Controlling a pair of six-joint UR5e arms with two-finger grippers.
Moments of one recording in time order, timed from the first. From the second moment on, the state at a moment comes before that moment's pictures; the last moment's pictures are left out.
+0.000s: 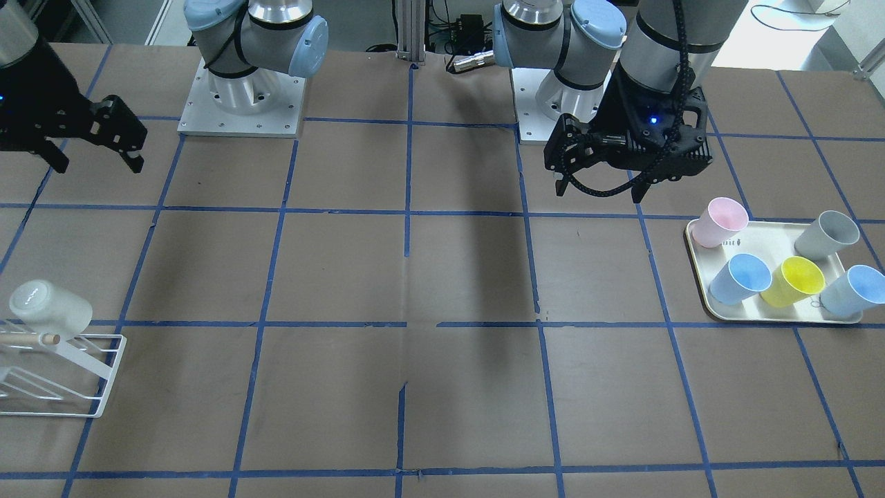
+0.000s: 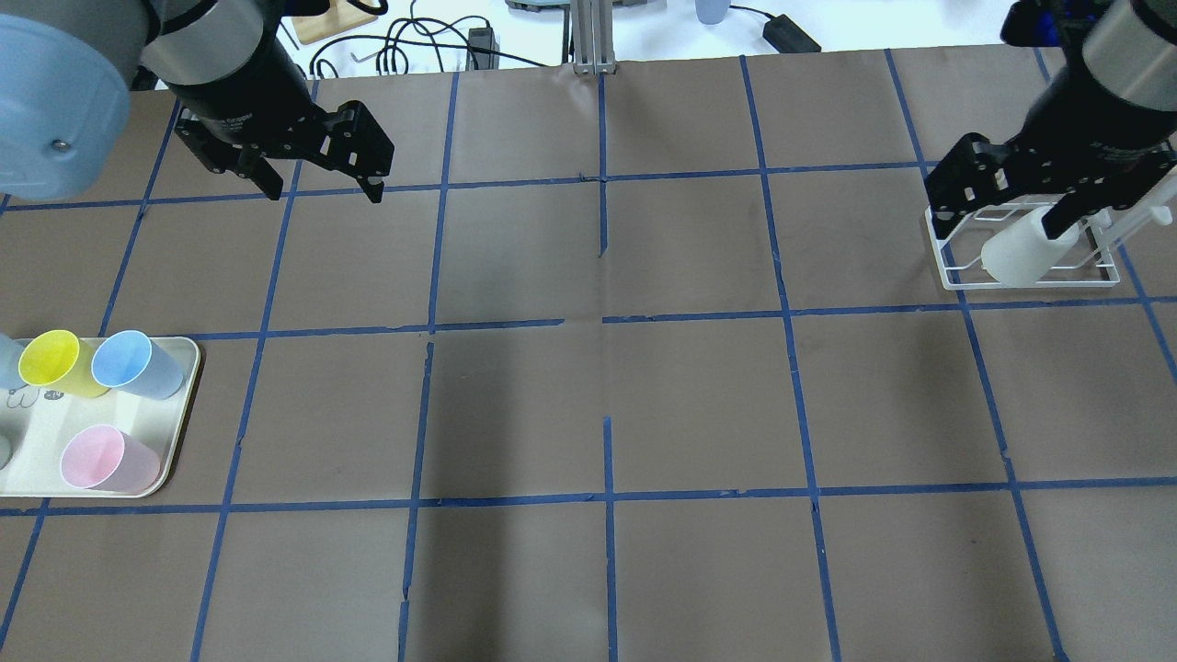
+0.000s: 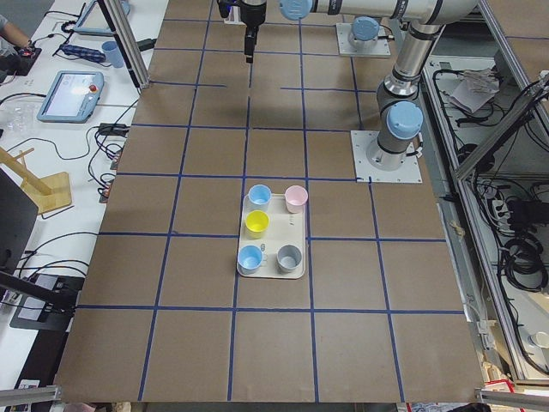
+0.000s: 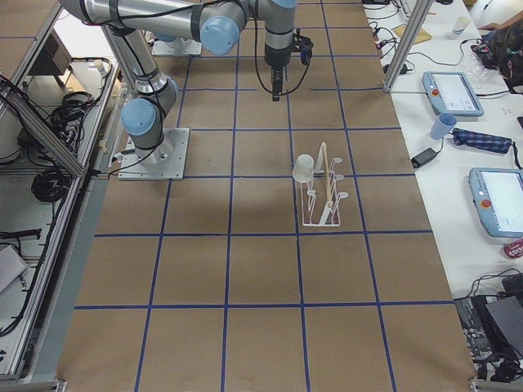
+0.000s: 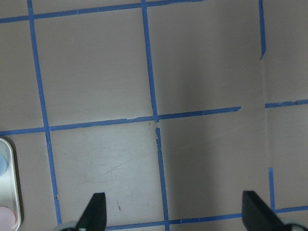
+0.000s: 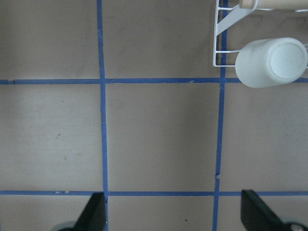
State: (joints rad) left arm -1.59 -1.60 -1.52 -1.52 1.57 0.07; right arm 1.25 -1.64 1.67 -1.61 -1.55 -0.35
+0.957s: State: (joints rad) left arm -1.59 -1.60 -1.52 -1.52 1.56 0.07; right arm 1.11 -1.40 1.68 -1.85 -1.61 -0.58
